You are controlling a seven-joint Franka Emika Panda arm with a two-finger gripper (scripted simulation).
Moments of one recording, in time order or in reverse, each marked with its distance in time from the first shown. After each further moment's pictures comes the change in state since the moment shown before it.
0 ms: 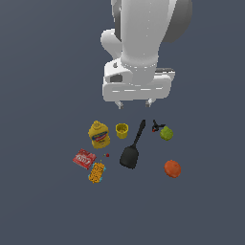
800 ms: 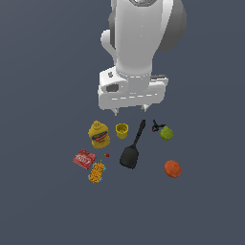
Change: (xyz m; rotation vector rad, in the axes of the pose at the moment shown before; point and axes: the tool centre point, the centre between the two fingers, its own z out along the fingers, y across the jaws) arm 0.012 0.016 0.015 -0.015 0.003 -0.086
